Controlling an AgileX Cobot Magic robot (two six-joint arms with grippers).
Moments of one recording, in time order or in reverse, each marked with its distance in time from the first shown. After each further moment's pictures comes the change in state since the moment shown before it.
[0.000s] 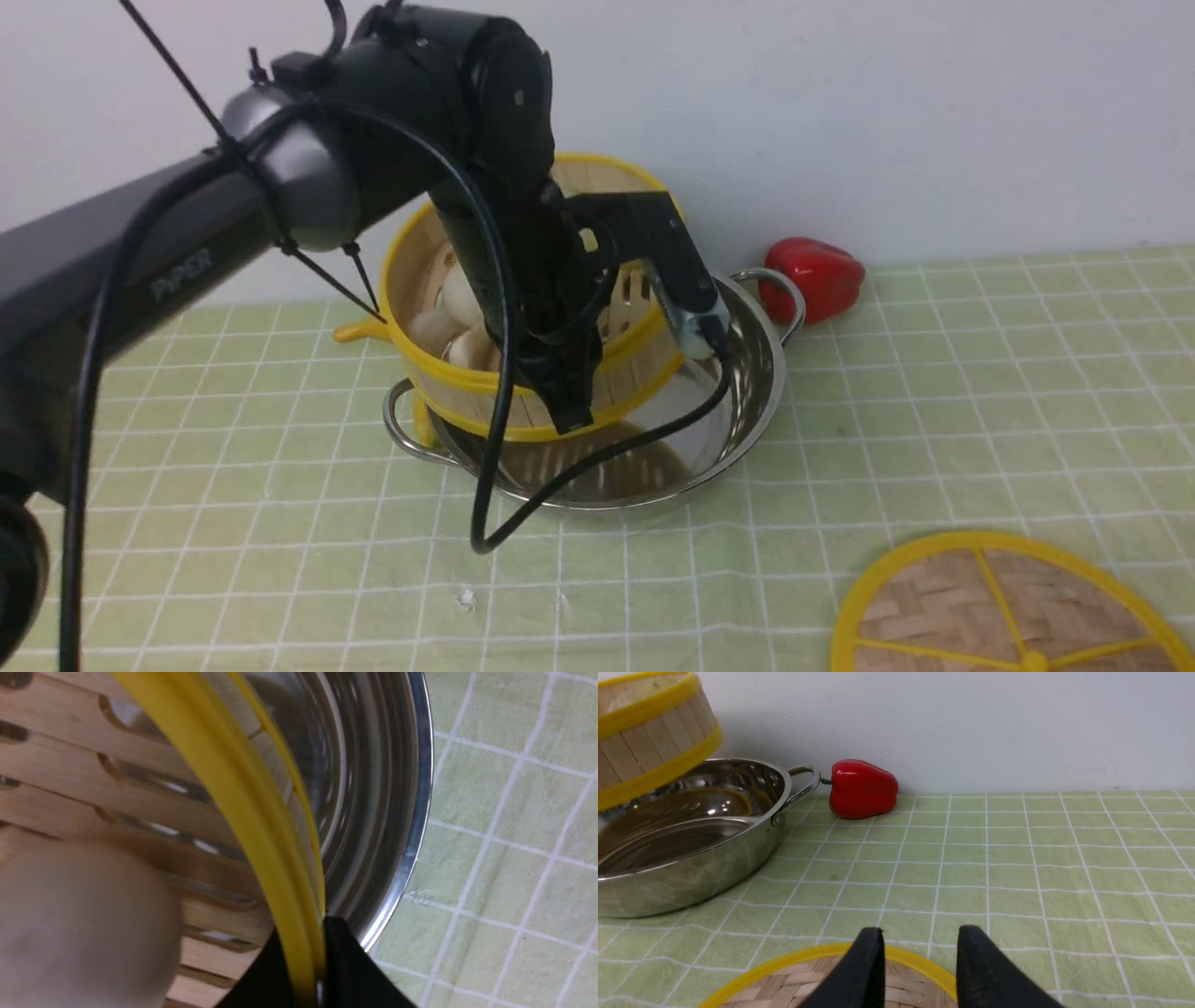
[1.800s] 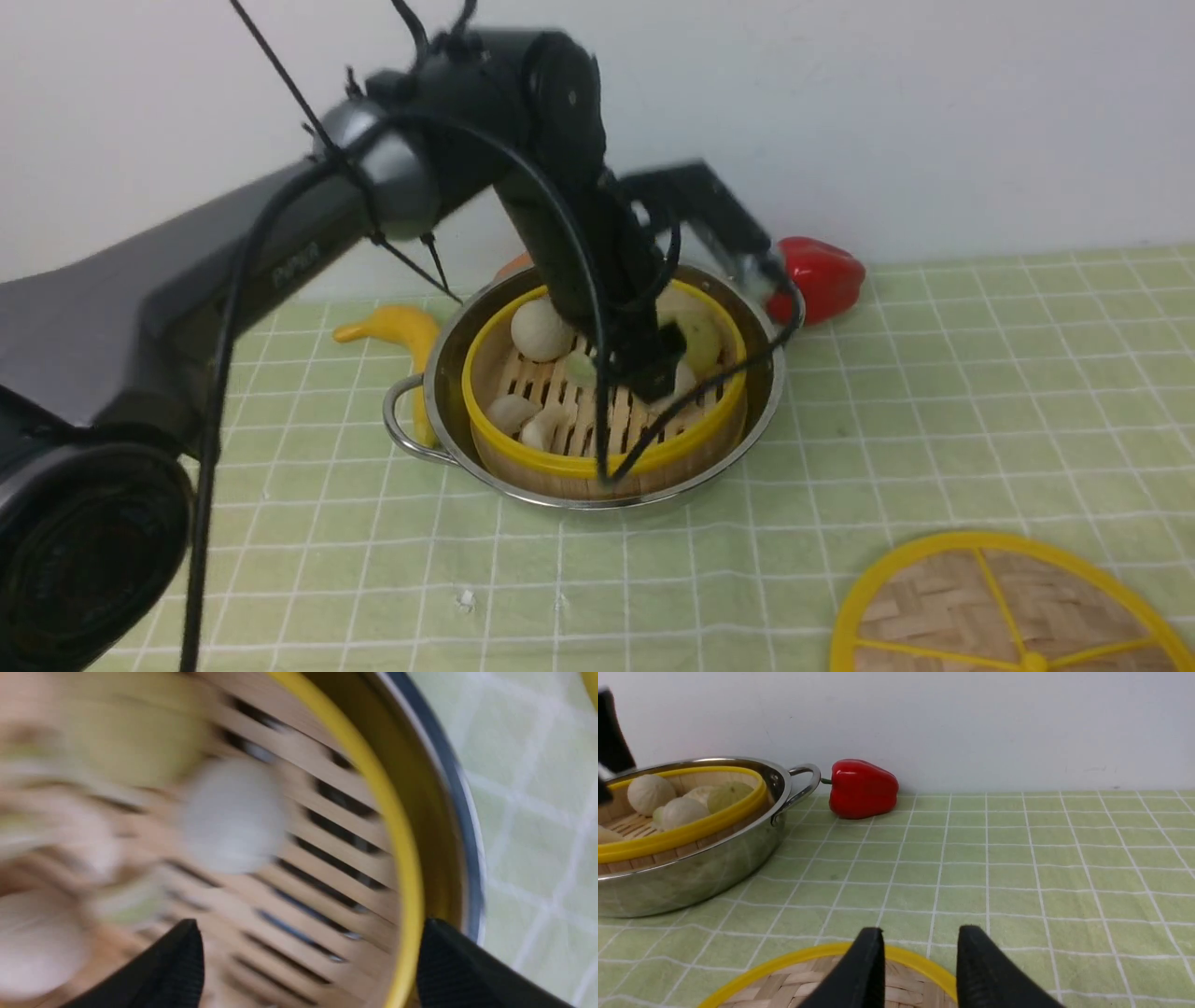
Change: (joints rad) right arm 0.000 0.000 0.000 0.000 0.000 0.000; left arm -0.002 0.120 -0.212 -0.059 -0.043 -0.191
